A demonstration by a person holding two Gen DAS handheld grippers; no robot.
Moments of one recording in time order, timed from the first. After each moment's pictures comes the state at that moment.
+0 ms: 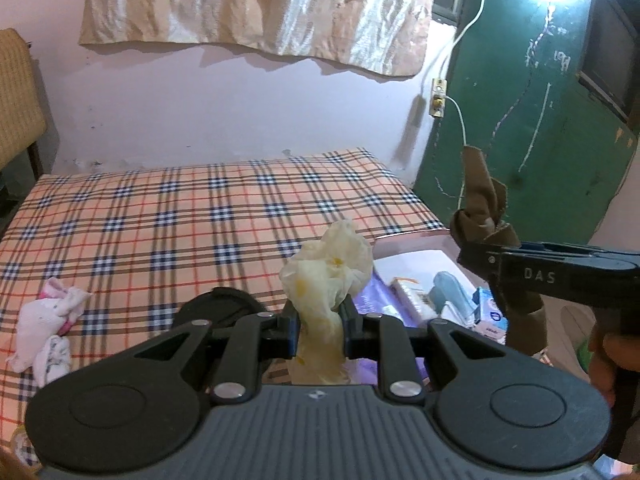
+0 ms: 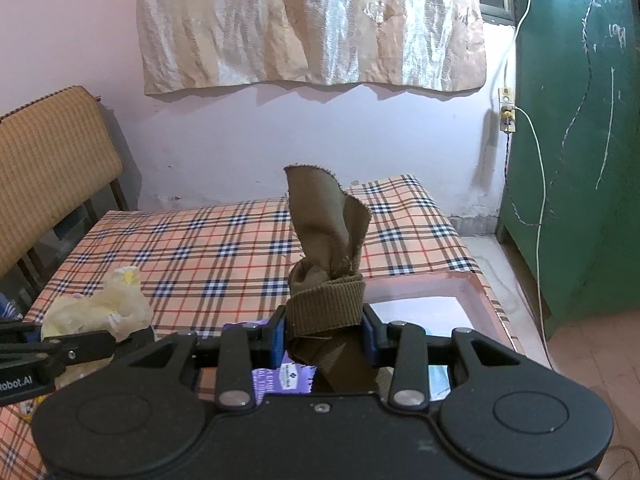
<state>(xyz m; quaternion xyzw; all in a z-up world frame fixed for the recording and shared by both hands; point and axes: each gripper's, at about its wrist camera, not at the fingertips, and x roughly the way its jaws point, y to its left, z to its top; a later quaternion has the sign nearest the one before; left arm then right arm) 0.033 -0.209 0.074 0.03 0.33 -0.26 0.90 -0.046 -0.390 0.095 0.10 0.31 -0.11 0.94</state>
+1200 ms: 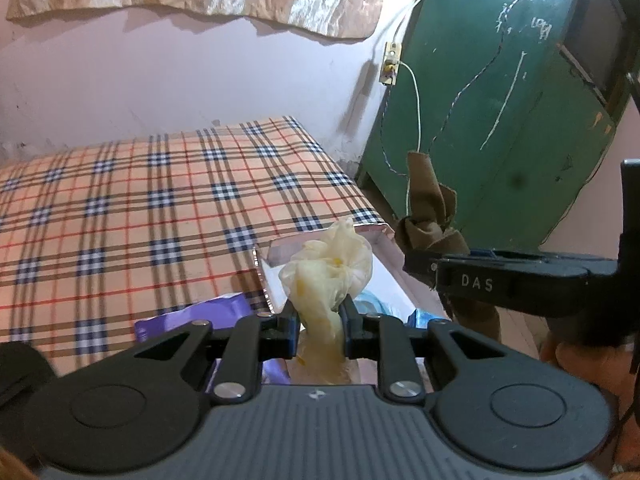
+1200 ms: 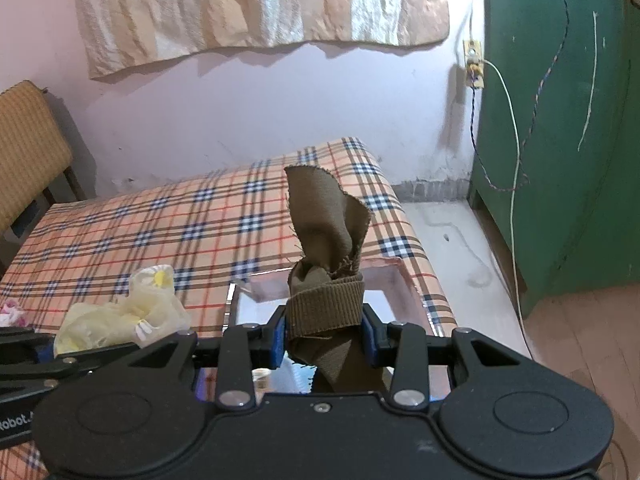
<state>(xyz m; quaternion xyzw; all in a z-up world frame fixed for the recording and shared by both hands) 0.082 -0.338 0.033 0.02 0.38 -0.32 0.87 -0.006 -0.506 0.048 0.13 0.37 -0.14 0.91</state>
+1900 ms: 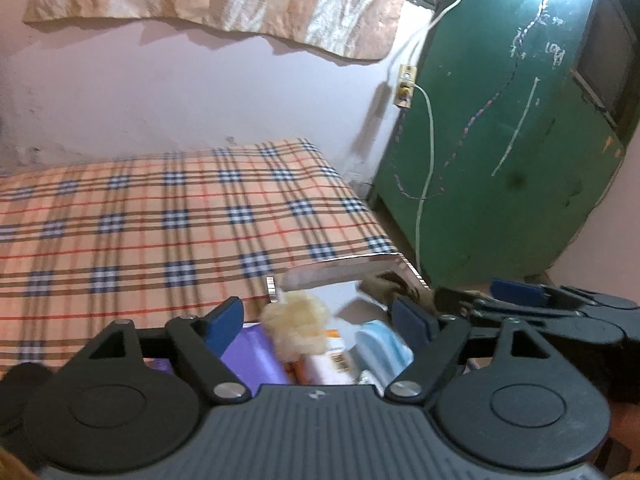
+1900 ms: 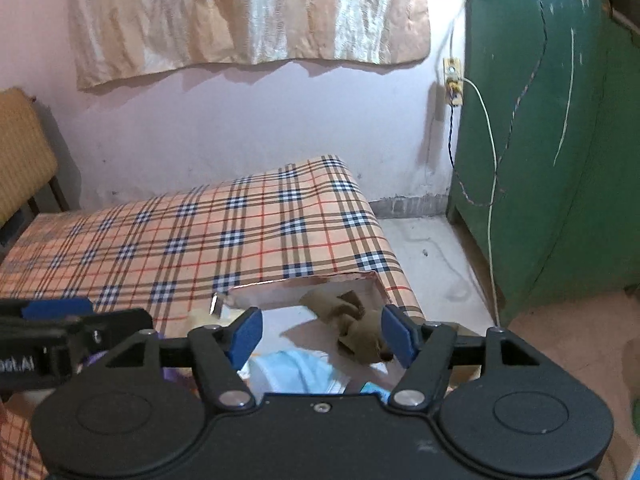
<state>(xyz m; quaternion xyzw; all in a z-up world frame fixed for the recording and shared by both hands) 0.085 -0.322 0.054 0.00 0.36 -0.30 0.88 -0.025 -0.494 0.064 0.10 0.34 -0.17 0.92</state>
